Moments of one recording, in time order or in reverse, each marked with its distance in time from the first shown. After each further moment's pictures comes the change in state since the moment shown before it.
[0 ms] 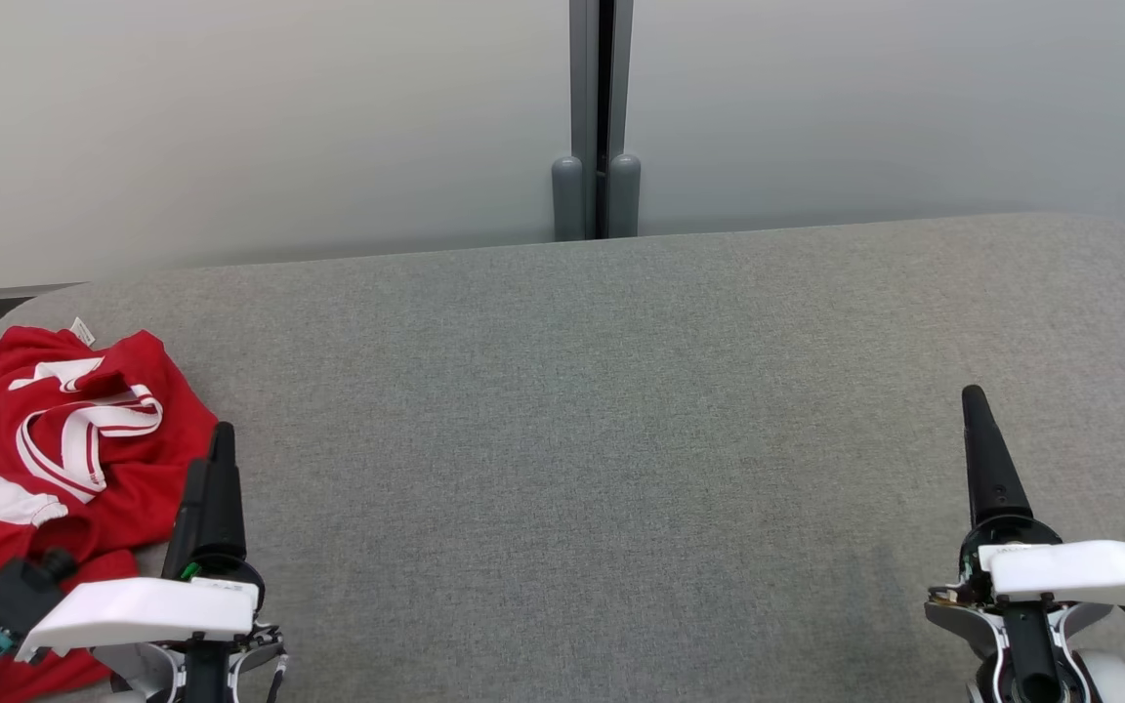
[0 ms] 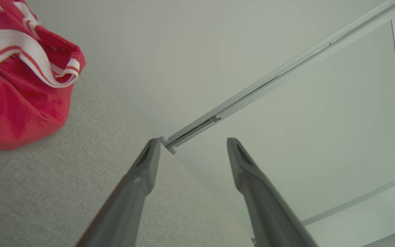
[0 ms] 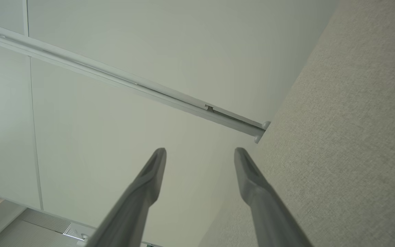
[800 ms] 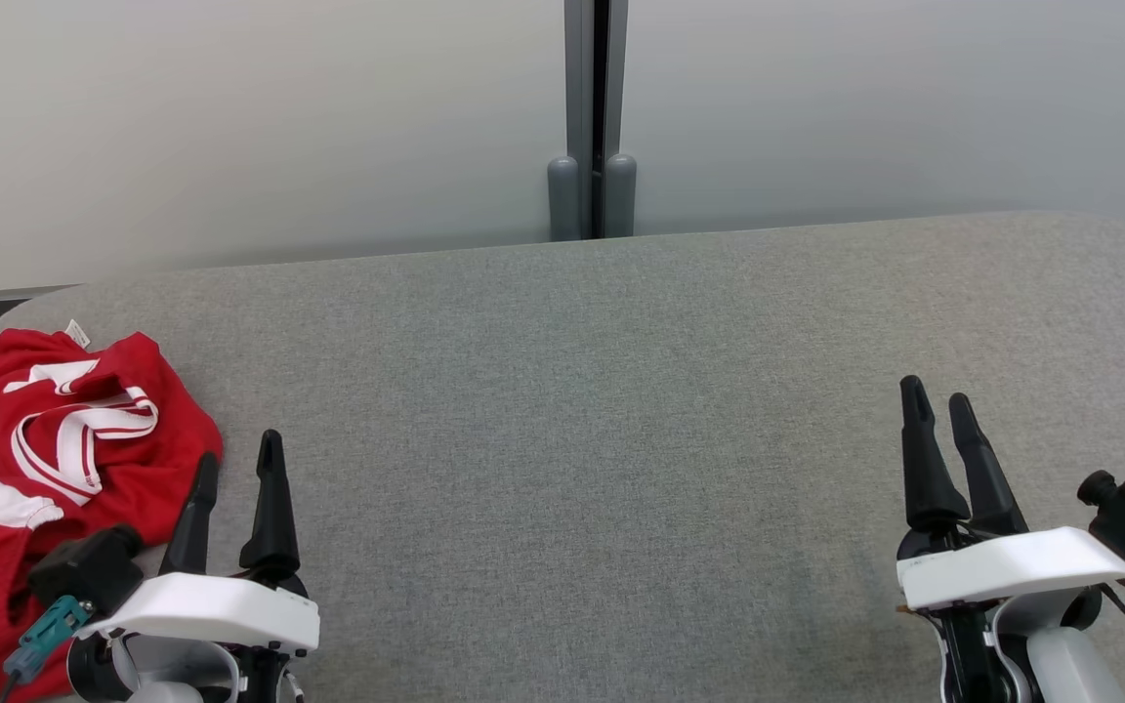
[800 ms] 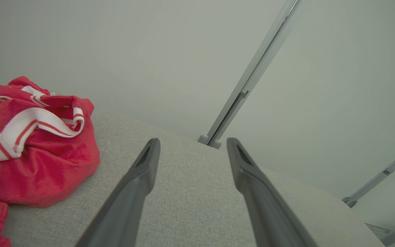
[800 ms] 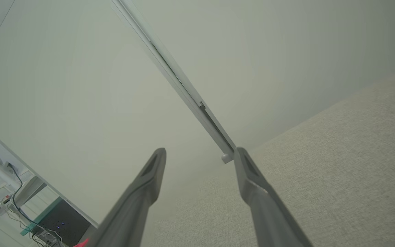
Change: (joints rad) left arm 0.000 0.016 -0.071 0.008 0.508 0.081 -0.075; right arm -0.029 -0.006 0.060 0.017 -0.572 0.000 -0.074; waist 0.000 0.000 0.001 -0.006
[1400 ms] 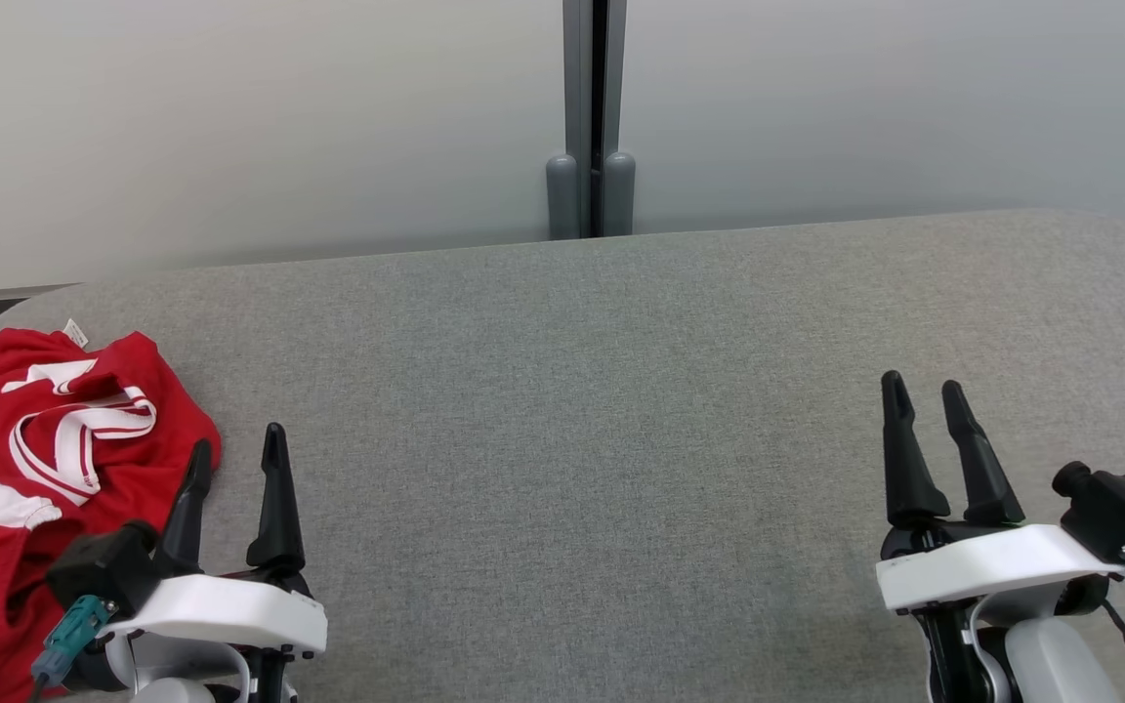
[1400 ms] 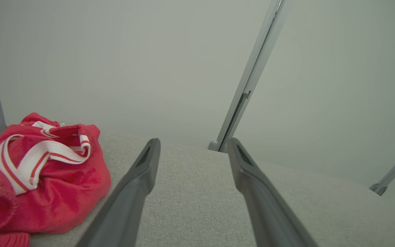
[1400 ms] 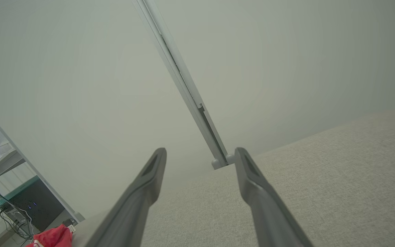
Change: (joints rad) left arm -0.001 0.008 -0.014 -0.011 0.171 0.025 -0.050; right arm -0.021 -0.001 0.013 0.030 -0.195 0.000 -0.050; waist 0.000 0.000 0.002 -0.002
